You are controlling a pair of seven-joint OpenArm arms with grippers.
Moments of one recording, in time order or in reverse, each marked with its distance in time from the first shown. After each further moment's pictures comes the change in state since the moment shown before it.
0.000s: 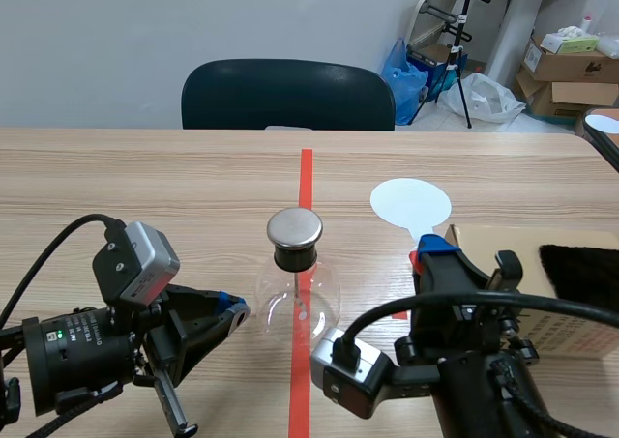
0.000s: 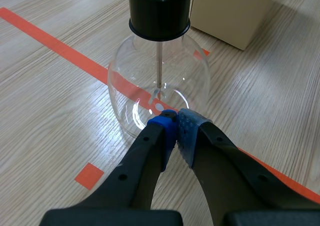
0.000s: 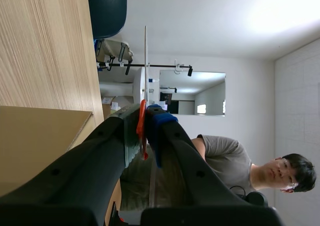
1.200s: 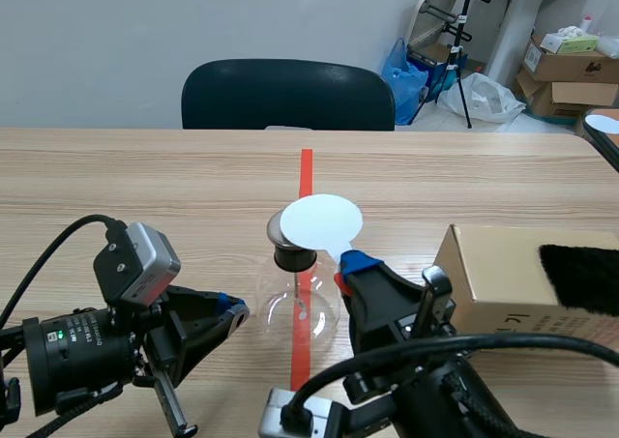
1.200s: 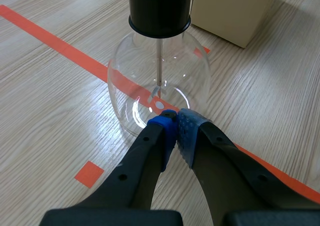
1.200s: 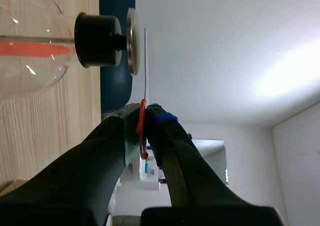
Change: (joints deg) left arm 0.0 0.0 0.0 0.0 0.0 0.0 0.5; right arm 0.0 0.0 0.0 0.0 0.0 0.0 19.5
